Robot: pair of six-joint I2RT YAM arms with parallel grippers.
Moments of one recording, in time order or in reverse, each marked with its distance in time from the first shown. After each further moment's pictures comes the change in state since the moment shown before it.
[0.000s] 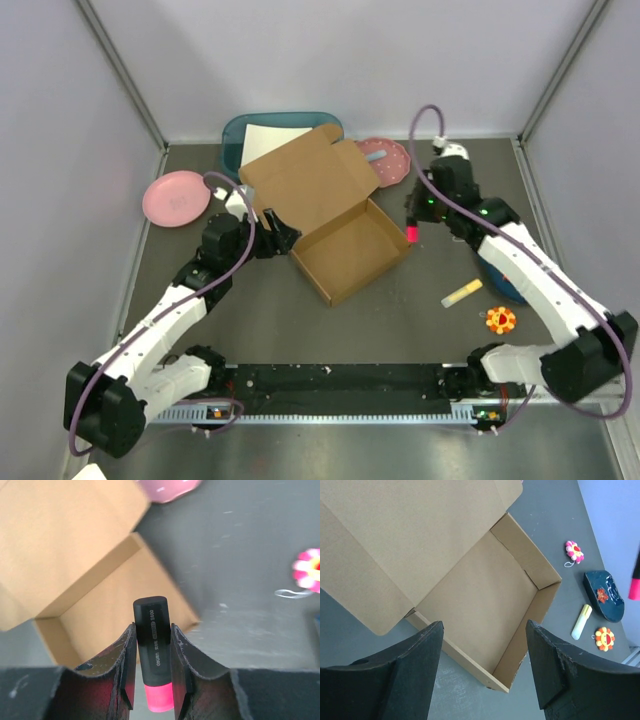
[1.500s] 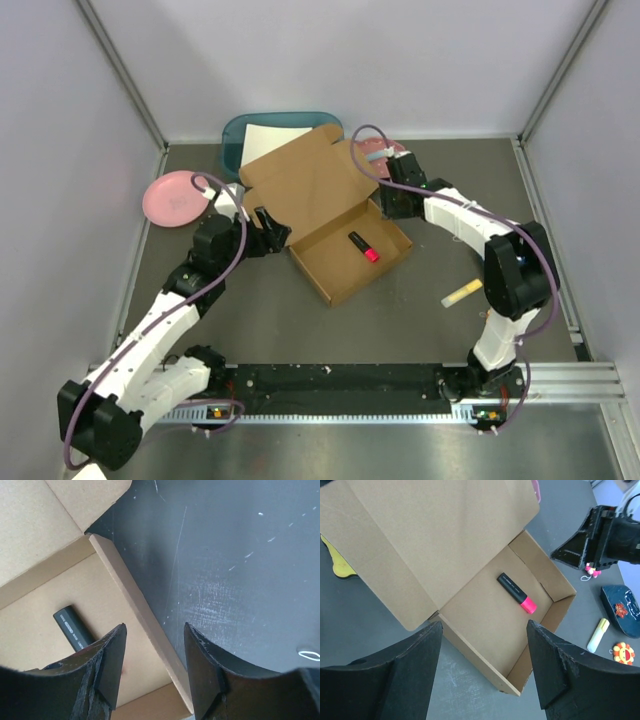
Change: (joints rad) left arm 0.000 -0.069 0.040 -0.106 -0.110 0.042; right arm 0.030 0.567 0.158 0.151 -0.022 -0.202
